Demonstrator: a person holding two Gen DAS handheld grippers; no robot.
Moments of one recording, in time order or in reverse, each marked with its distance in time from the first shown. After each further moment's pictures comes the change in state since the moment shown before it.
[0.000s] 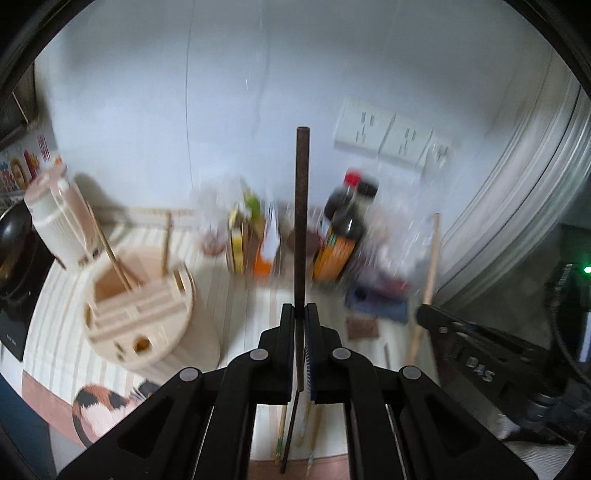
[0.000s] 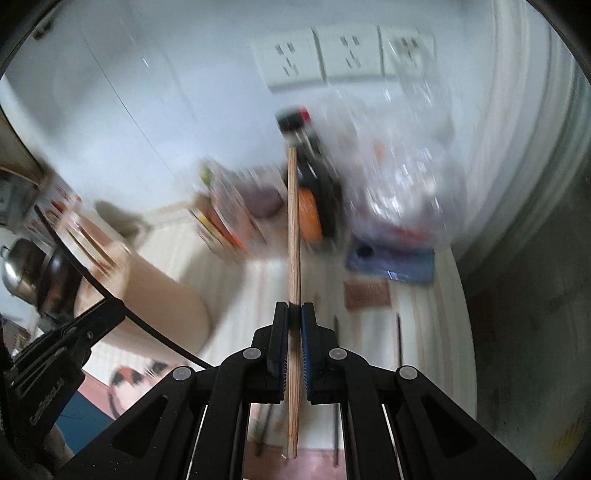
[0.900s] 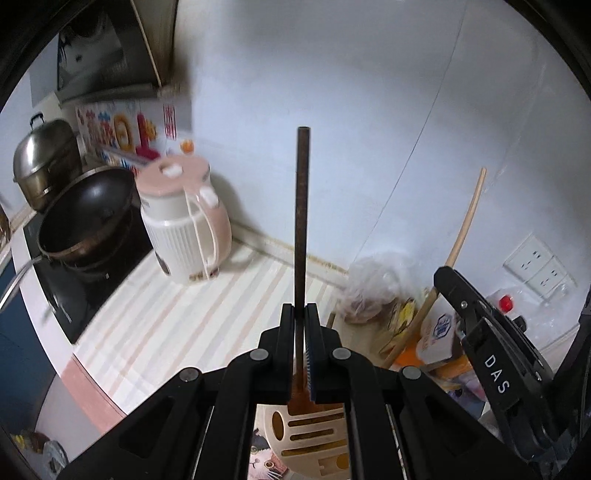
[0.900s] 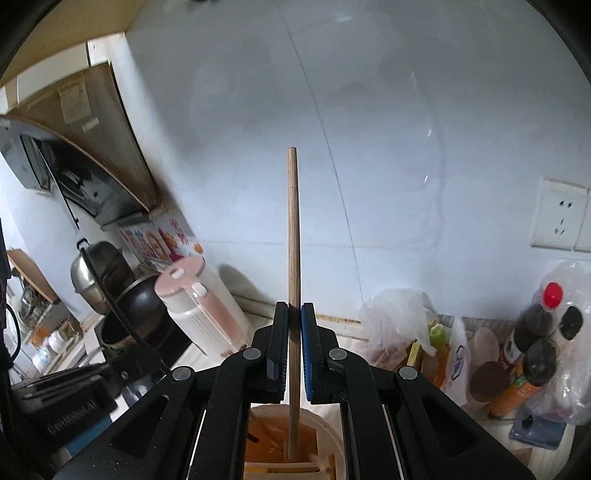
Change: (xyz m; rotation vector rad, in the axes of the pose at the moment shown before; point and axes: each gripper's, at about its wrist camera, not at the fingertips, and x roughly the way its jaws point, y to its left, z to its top) left arm -0.001 0.198 0.064 -0.321 -0.061 0.304; right arm 0.073 0.239 0.091 -0.285 -0.284 0.354
